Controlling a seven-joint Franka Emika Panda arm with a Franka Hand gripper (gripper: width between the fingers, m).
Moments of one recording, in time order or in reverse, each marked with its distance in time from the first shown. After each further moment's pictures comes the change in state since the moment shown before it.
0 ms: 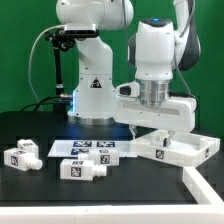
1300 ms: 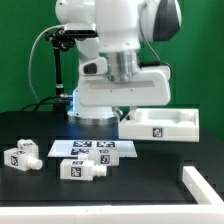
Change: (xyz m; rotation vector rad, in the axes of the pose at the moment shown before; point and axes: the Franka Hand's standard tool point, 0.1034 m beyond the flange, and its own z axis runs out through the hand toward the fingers) arm 0.087 0.040 -0.073 0.089 -0.034 -0.223
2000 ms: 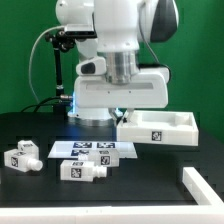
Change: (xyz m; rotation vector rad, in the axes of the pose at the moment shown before) arm 0.027 0.001 -0.003 -0.058 -0.024 -0.115
